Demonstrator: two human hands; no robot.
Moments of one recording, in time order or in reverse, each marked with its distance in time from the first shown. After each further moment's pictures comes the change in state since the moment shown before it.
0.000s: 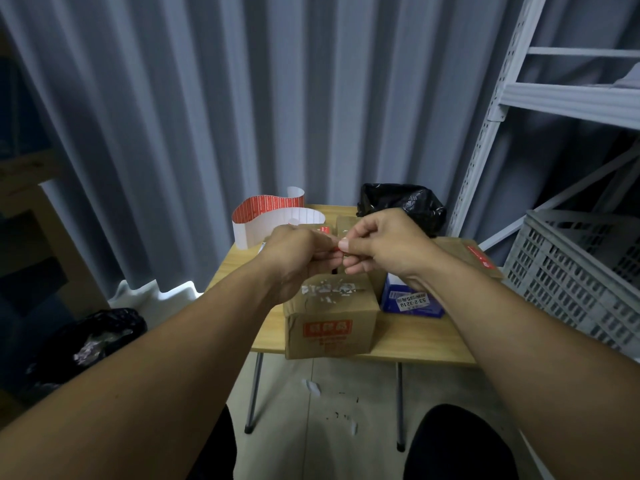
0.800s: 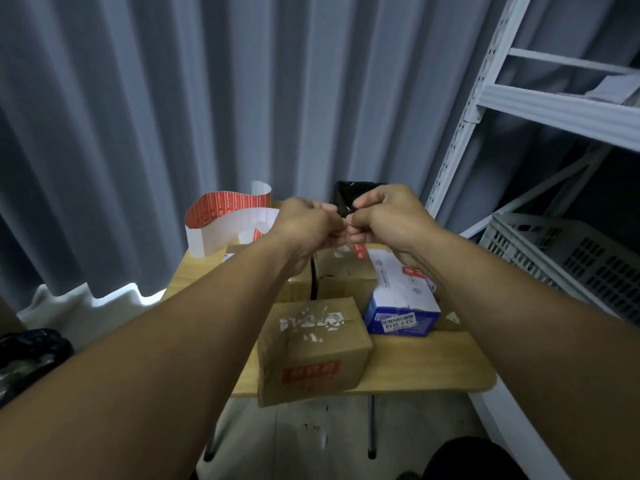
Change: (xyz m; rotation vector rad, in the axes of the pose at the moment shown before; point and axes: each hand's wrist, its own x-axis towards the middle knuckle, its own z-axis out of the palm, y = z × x) left_hand 0.101 0.019 0.023 0.110 -0.024 0.081; right_hand 0.082 -0.010 -0.026 -0.060 0.304 0.064
